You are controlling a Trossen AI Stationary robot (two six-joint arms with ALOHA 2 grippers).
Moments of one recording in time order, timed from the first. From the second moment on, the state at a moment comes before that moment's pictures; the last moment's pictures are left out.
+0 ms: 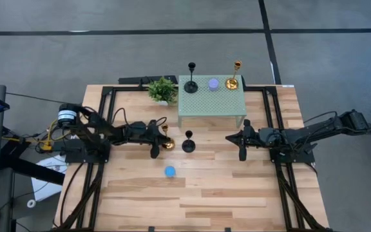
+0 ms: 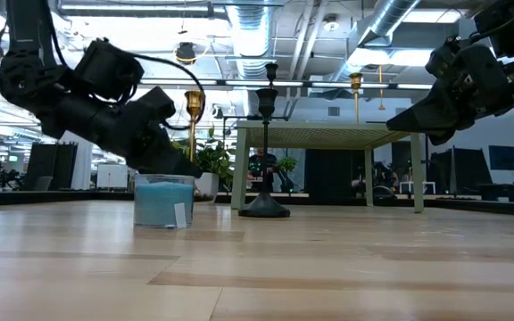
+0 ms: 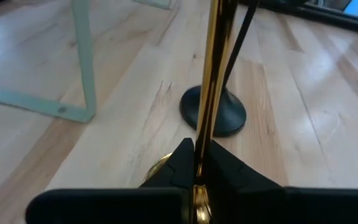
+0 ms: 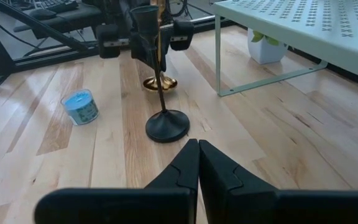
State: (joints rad) left arm 0.13 1.46 0.24 0.98 0.05 -0.11; right arm 0.12 0.77 0.09 0.39 0.32 0.24
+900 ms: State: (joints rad) left arm 0.09 1.00 0.60 0.19 0.00 -0.05; right arm 0.11 0.77 0.09 0.42 0.31 0.20
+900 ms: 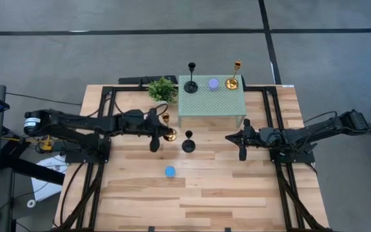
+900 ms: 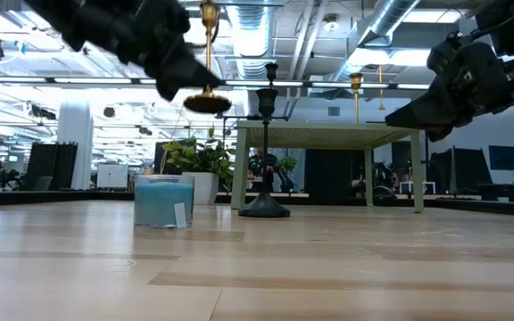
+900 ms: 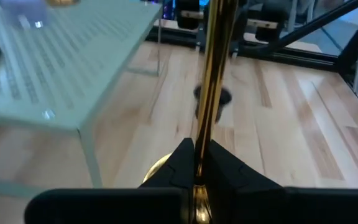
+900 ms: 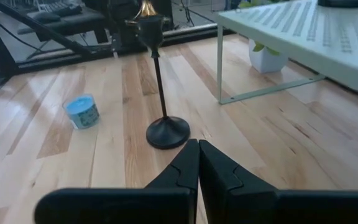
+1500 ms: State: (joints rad) left arm 0.09 1.07 0.83 0.08 -0.04 0.04; right arm 0.11 0.77 0.25 0.53 0.28 0.02
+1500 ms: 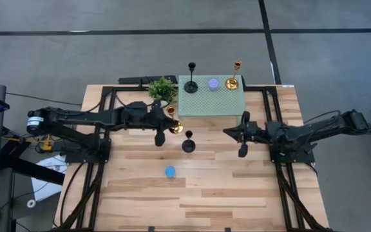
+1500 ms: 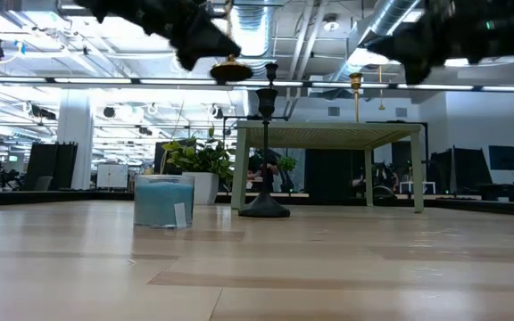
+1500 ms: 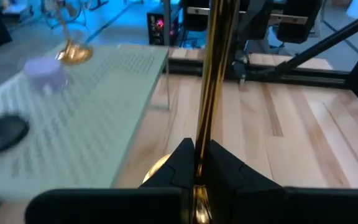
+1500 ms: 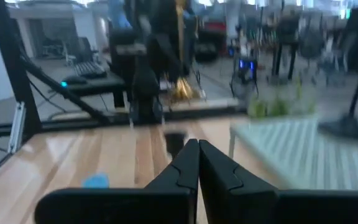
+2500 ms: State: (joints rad) left arm 0.06 1.34 1.10 0.07 0.03 0.13; right arm -0.01 1.28 0.74 0.53 0.19 -0.09
